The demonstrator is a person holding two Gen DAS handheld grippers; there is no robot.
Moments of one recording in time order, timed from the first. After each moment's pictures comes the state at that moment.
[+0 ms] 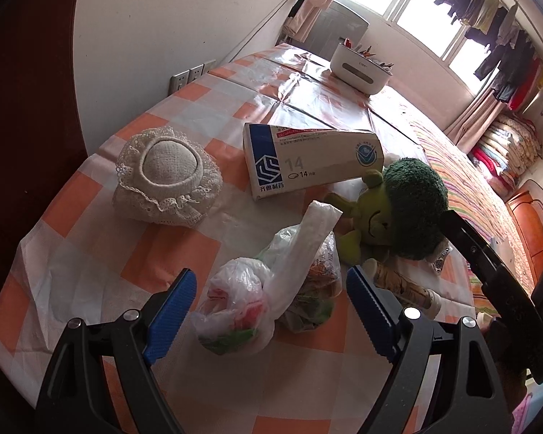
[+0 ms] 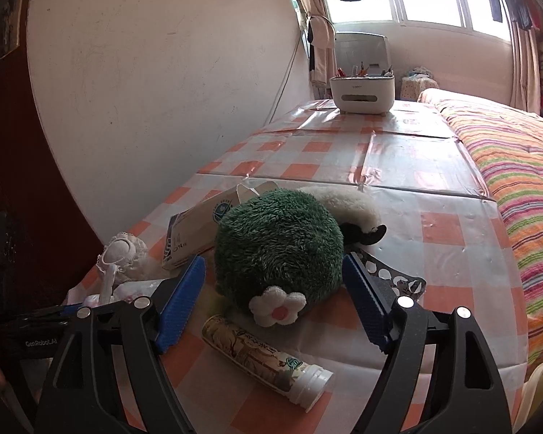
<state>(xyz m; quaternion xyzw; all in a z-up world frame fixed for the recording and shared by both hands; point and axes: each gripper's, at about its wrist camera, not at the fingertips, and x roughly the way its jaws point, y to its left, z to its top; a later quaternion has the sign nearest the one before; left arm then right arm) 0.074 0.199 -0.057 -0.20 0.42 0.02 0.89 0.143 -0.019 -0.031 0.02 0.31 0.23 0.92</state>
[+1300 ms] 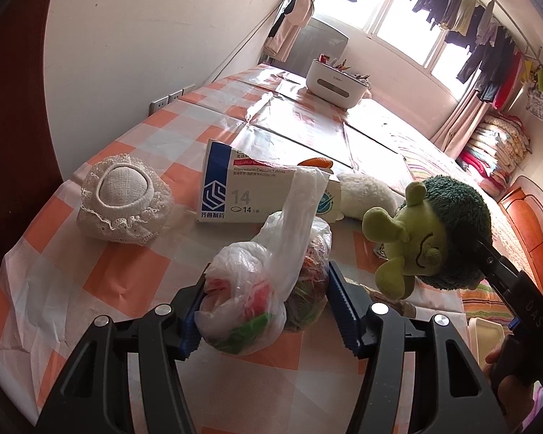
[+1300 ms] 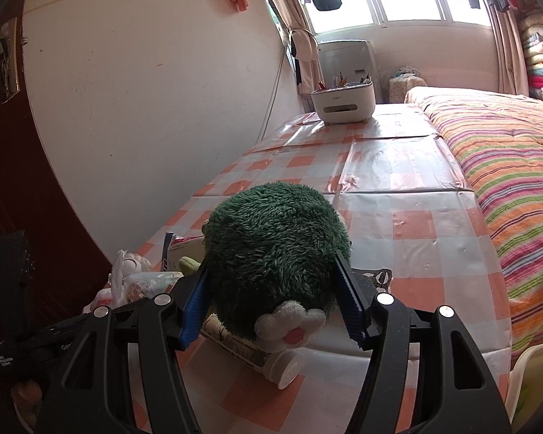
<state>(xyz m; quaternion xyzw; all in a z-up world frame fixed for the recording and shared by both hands) 0.079 0.163 -0.044 -0.18 0.37 0.01 0.91 0.118 -0.080 -0.017 0.10 0.28 0.23 0.93</state>
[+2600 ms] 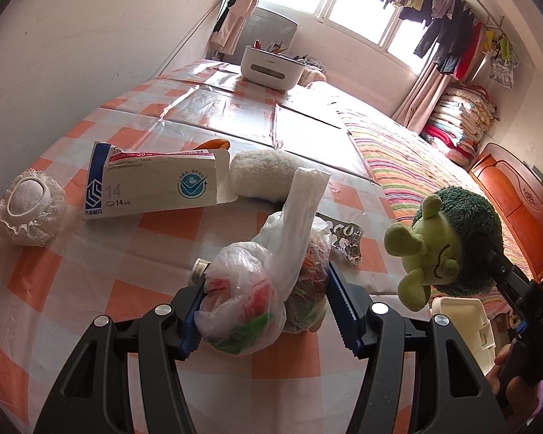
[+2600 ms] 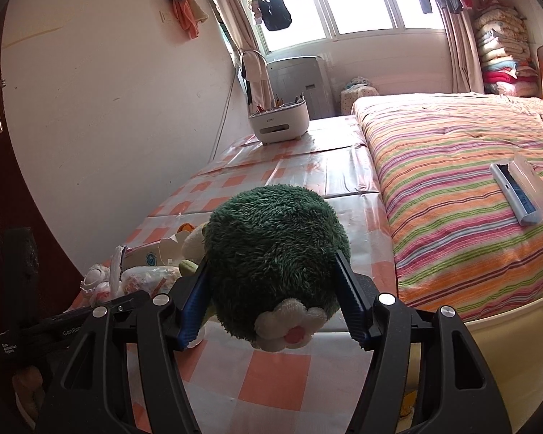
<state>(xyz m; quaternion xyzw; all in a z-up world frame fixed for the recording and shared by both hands) 0.088 0.074 -0.036 -0.15 0.37 -0.07 0.91 0.077 -0.190 -0.007 0.12 0.26 0.14 0.95</state>
